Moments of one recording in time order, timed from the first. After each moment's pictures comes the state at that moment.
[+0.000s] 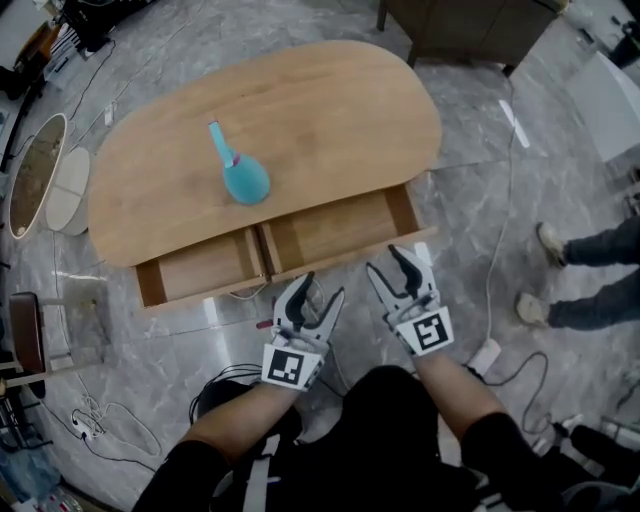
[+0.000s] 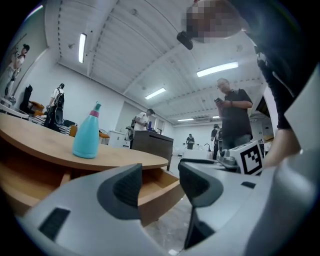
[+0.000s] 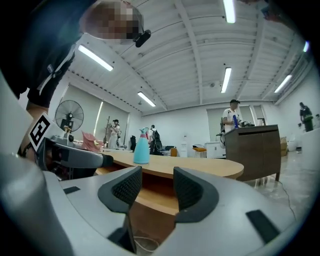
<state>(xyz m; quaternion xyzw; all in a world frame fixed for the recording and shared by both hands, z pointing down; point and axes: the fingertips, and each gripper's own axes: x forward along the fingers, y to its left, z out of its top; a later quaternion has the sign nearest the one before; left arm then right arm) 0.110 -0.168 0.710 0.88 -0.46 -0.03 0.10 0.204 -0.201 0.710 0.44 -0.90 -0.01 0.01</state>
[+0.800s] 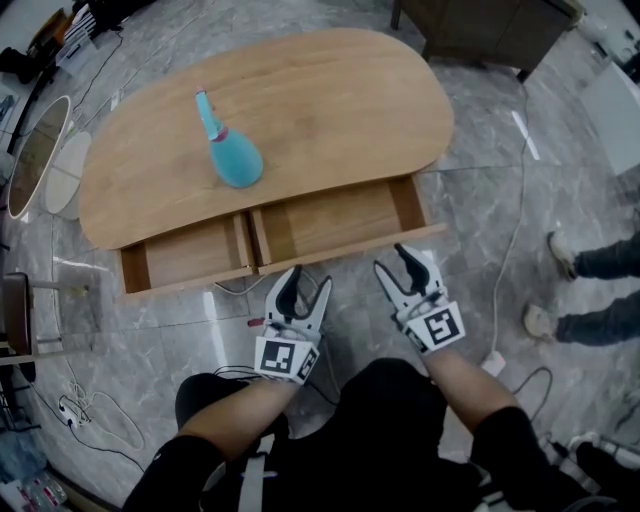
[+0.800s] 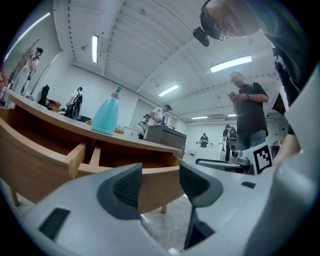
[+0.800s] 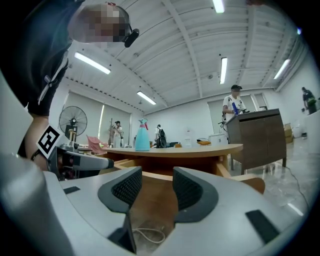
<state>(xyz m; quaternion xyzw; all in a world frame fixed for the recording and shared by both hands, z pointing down) 0.099 -0.176 0.781 0.85 -0.51 -0.01 0.12 0.230 -0.201 0.778 0.41 -0.91 0.03 0.02</state>
